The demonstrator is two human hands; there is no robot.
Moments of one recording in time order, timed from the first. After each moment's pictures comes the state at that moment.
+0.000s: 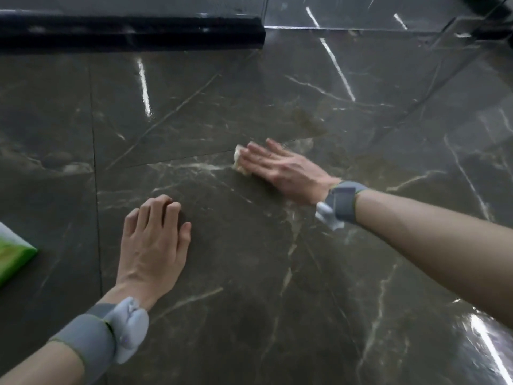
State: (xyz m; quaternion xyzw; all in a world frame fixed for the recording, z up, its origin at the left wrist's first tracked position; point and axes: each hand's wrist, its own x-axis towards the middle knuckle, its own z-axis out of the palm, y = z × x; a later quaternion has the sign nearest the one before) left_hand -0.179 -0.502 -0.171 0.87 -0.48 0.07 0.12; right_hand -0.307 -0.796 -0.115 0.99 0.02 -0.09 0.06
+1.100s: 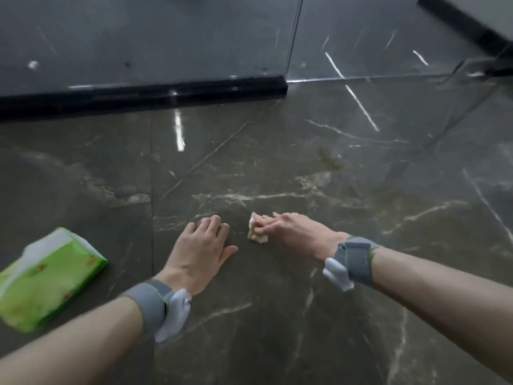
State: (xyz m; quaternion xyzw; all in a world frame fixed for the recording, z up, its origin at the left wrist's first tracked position) left_hand -0.167 -0.523 -0.128 0.81 -0.58 -0.02 -0.10; right_hand -0.308 -0.724 -0.101 0.97 -0.06 -0.18 -0.17
